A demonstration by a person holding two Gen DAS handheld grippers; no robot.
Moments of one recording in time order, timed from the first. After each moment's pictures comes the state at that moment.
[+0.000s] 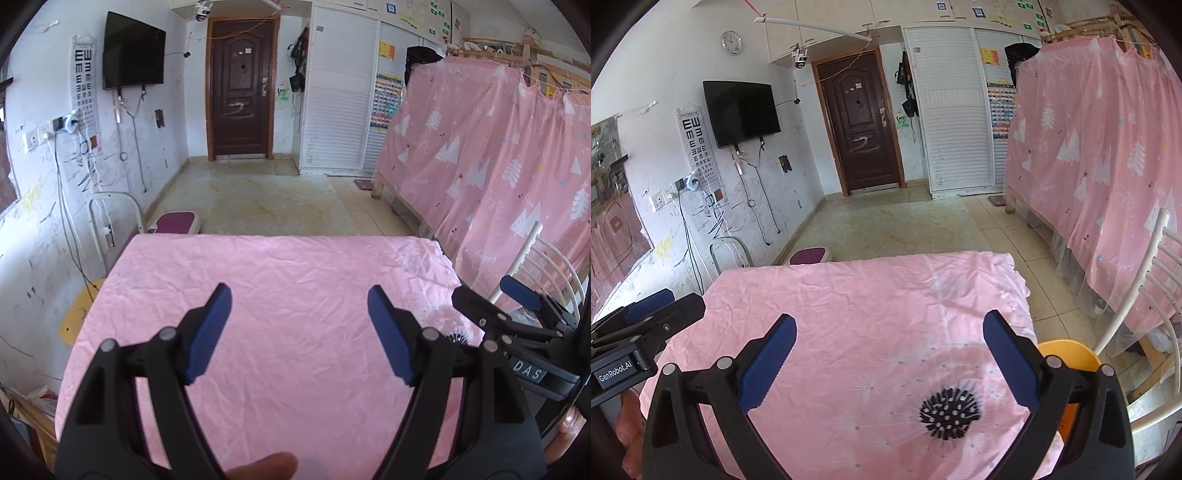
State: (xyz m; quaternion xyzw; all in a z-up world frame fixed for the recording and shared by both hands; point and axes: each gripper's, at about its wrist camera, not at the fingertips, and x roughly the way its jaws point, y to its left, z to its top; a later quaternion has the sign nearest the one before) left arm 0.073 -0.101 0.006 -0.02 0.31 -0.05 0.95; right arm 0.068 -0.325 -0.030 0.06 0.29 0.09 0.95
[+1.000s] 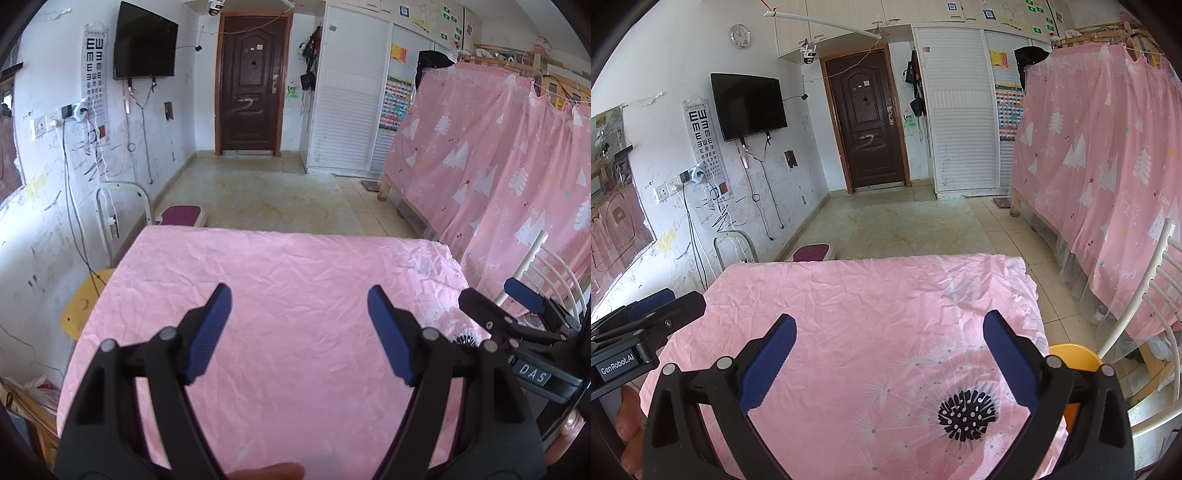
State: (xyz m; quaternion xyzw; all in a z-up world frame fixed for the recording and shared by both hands) left arm 0.073 -0.084 0.003 -0.03 0.31 -0.04 0.95; right arm 0.069 -0.311 -0.028 0.05 0.29 0.09 0.95
